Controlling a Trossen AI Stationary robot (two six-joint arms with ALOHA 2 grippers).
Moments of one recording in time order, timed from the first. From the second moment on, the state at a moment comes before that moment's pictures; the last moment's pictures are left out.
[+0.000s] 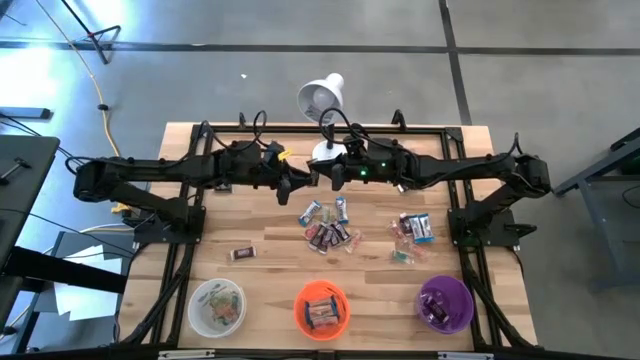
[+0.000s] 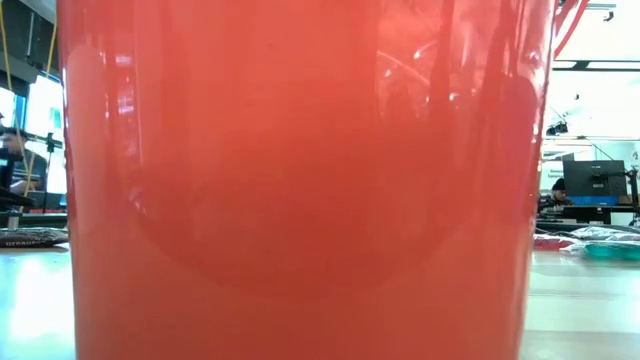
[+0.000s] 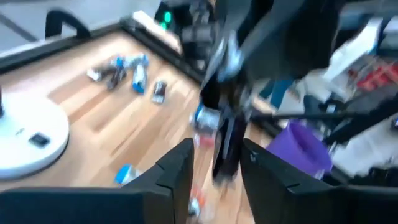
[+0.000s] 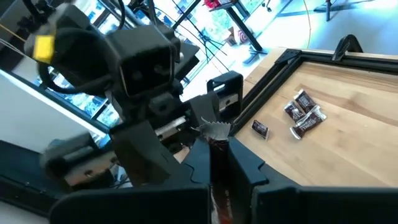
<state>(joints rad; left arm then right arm) 0.16 1.20 0.90 -0.03 0.04 -0.53 -0.12 1.50 1.13 0.20 0.06 0.77</state>
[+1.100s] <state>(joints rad) 0.23 0.95 0.90 -0.75 0.00 -0.31 0.68 1.33 1.13 -0.94 0.00 2.08</state>
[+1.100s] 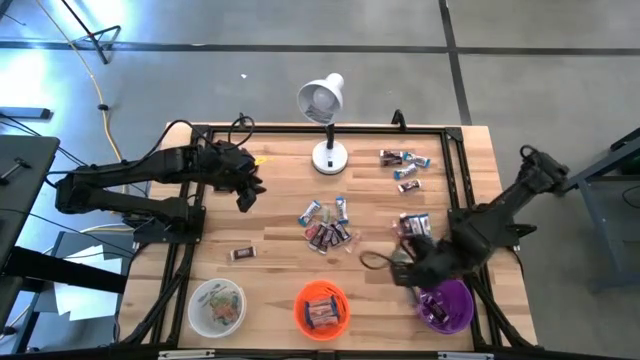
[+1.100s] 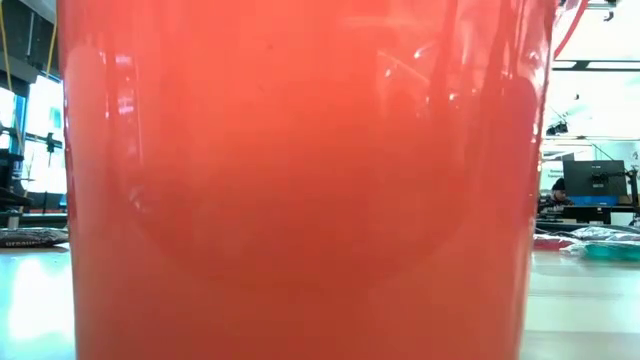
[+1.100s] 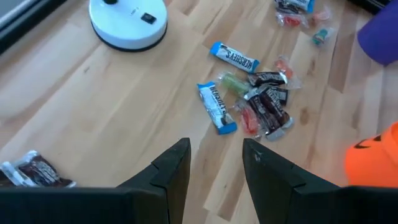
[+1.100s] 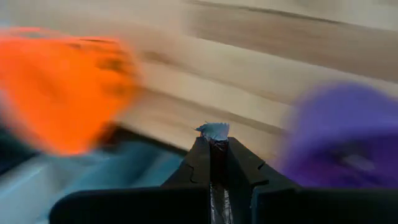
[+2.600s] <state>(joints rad) 0.40 1.00 0.73 -1.06 -0.16 -0.22 0.54 1.33 1.13 -1.12 0.26 1.85</state>
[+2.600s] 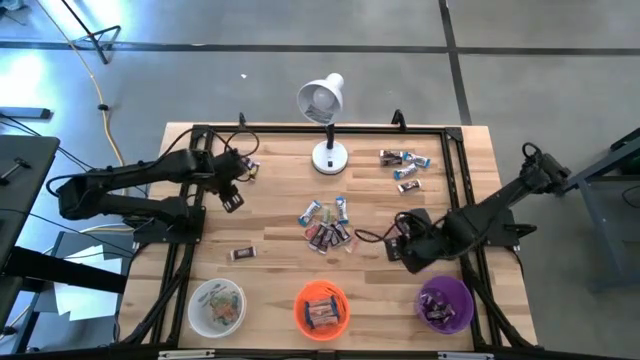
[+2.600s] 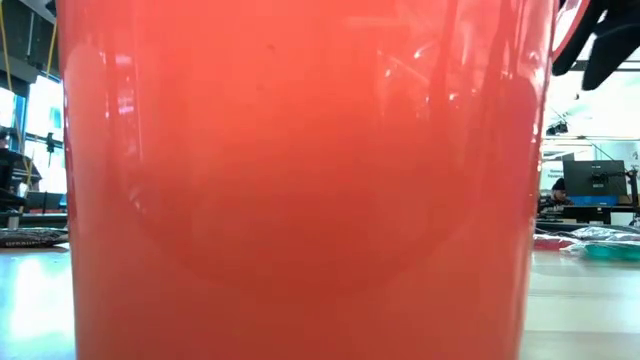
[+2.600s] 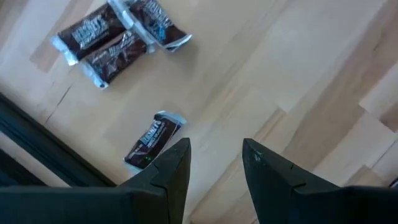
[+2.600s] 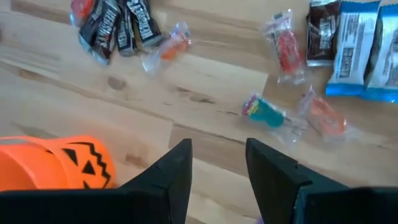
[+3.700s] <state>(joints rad) 0.51 1.35 0.75 -1.08 -0.25 0.18 0.35 1.33 1.13 -1.11 0.12 1.57</state>
